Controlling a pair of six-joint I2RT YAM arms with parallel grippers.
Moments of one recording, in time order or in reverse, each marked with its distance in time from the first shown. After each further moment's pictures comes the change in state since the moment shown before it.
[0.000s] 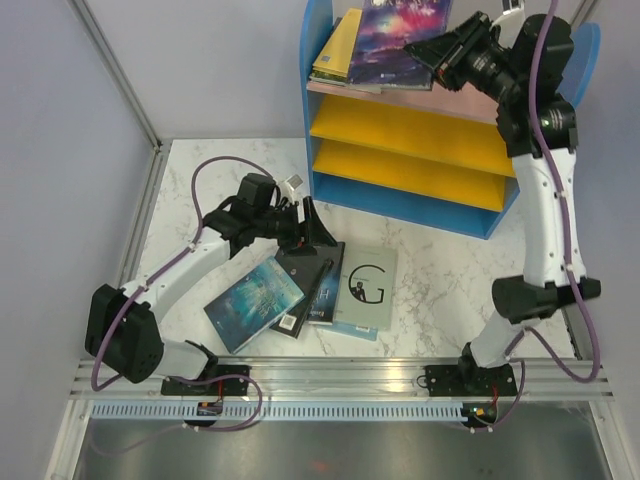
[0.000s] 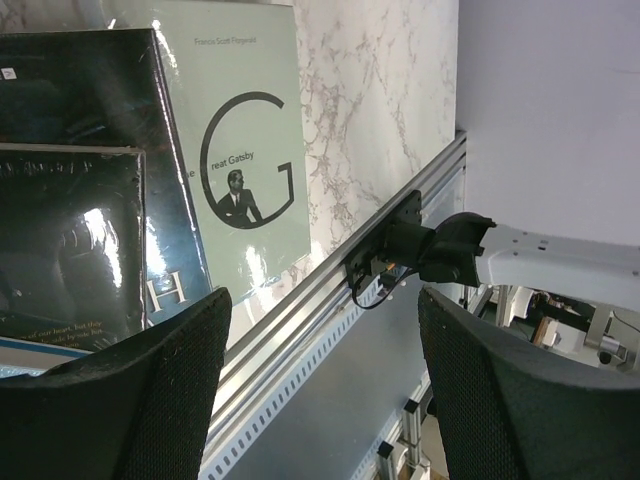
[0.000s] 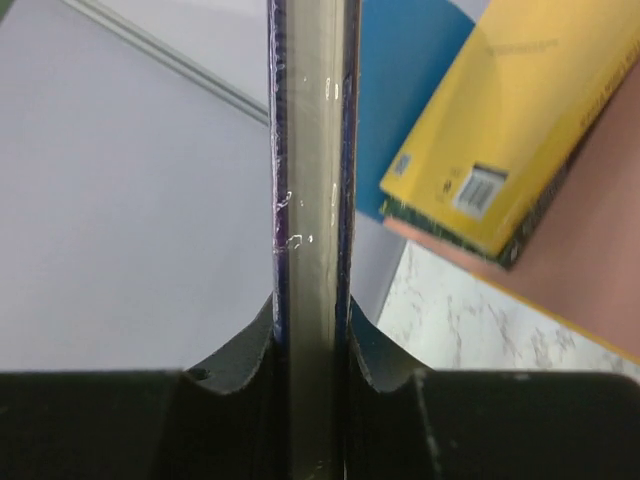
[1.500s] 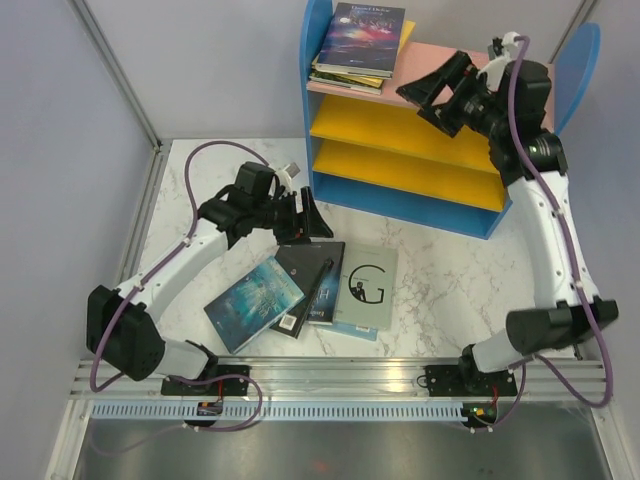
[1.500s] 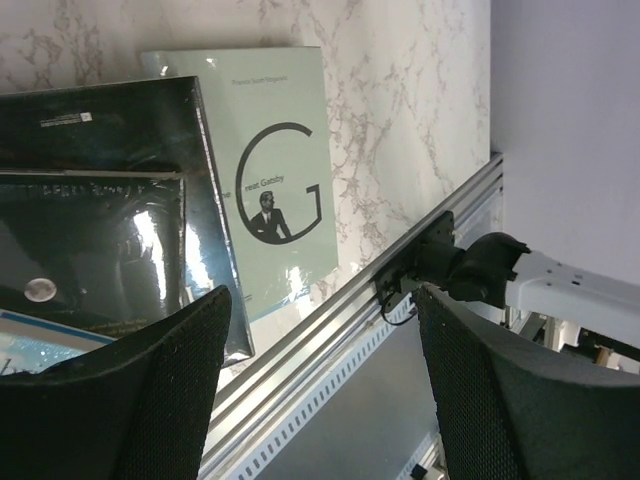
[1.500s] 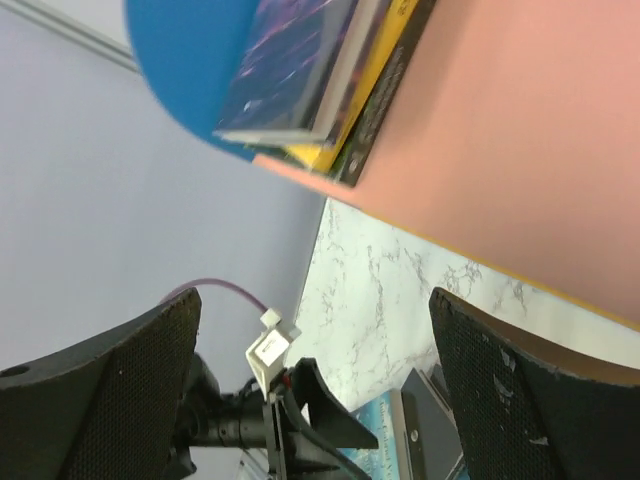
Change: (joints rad) left arm 0.005 -0.006 0.115 -0.110 -0.091 0.073; right arm -0.015 -0.055 -0.334 0.103 0.040 -0.081
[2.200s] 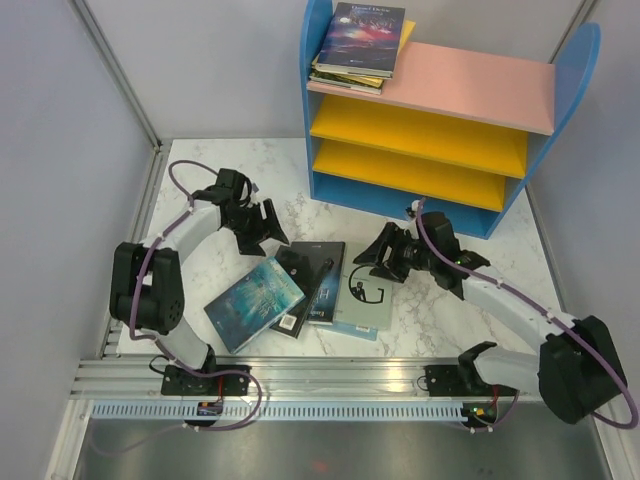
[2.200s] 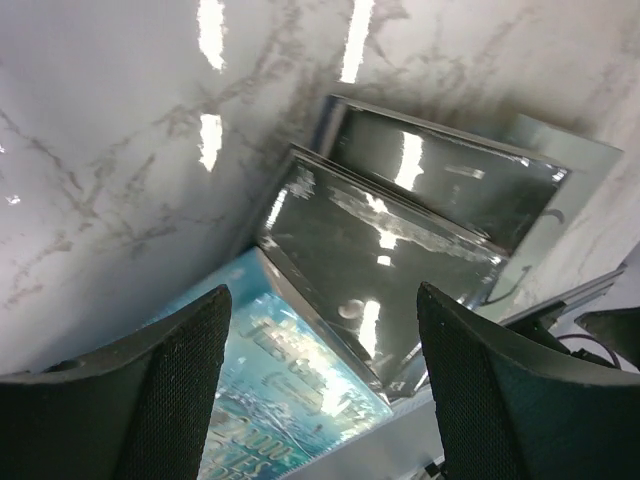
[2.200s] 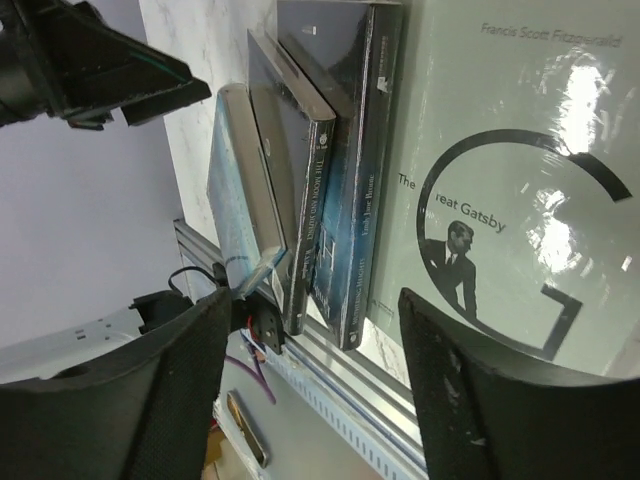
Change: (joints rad) left arm 0.290 0.241 -0.034 -0.161 -0.113 0.147; right arm 0.320 -0.444 -1.292 0.352 -0.001 0.126
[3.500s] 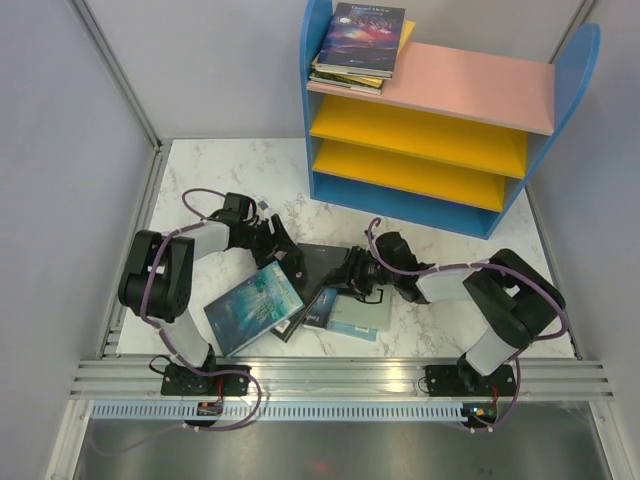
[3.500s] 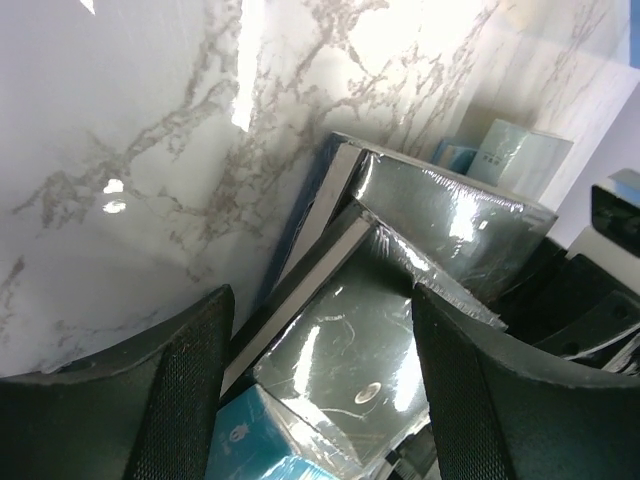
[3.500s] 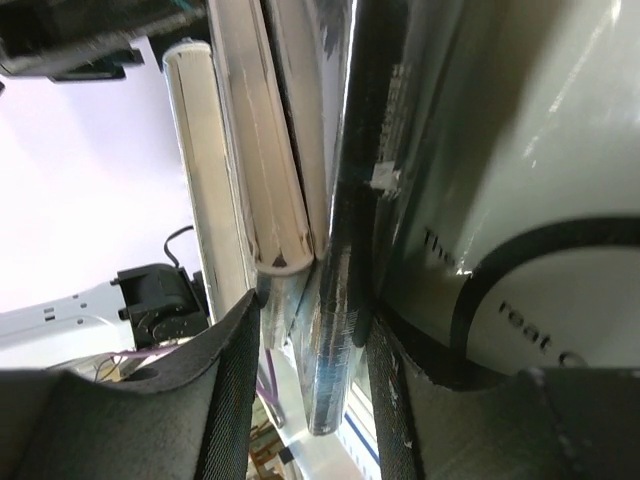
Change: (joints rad) left arm -0.004 0.113 -0.245 0.436 0.223 -0.129; right arm 0.205 0.487 -0.097 0.637 -0.074 0.187
